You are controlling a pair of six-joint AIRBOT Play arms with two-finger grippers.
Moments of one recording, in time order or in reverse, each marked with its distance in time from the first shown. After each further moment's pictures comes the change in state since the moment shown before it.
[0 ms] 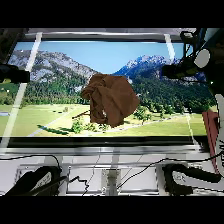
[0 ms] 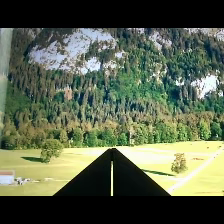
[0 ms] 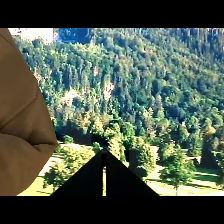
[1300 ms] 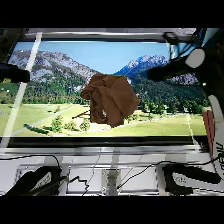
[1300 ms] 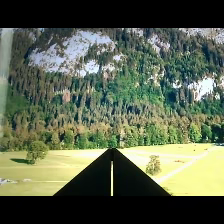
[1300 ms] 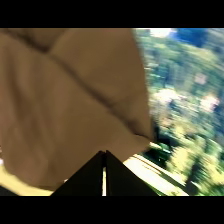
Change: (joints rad) left arm 0.000 -0.006 0.000 0.000 0.014 0.000; right arm 0.169 -0.002 0.000 0.288 0.009 -0.223
